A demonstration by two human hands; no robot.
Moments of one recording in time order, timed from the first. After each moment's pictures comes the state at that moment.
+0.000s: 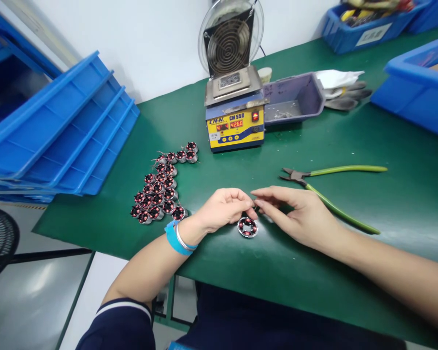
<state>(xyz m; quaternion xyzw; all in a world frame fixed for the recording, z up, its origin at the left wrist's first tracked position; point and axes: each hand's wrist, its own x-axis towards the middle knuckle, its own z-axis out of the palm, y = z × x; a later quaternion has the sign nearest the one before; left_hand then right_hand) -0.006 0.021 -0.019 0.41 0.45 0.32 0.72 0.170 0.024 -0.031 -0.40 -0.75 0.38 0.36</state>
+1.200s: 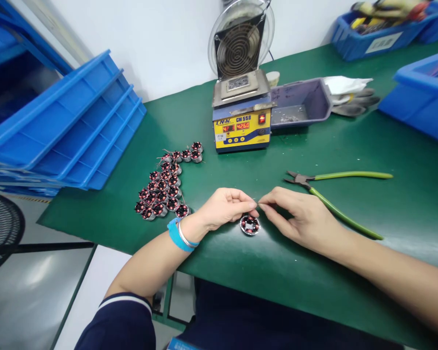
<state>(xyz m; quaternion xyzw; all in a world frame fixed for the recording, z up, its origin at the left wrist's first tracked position) -0.012 0.020 -0.021 0.43 0.47 0.33 0.70 0.174 0.028 -0.033 -0.29 -0.87 0.16 0.37</state>
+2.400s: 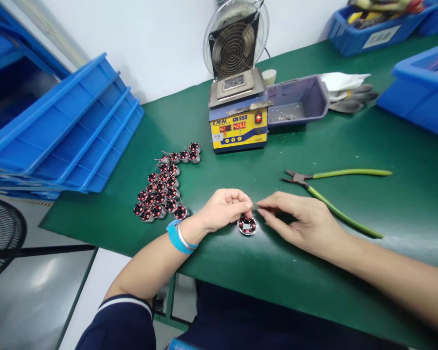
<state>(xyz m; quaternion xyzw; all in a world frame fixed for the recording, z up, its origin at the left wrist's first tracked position) -0.007 0.020 -0.021 0.45 0.46 0.33 0.69 0.177 0.023 -0.037 -0.29 -0.85 0.21 0.39</state>
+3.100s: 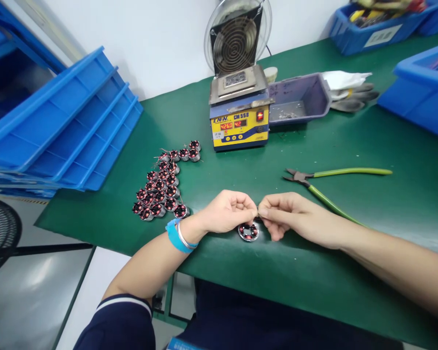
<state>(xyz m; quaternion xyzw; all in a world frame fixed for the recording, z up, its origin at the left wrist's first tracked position) -0.010 0.018 -0.020 0.49 0.43 0.28 0.70 0.176 0.028 -0.027 -0.32 -0.69 0.62 0.19</state>
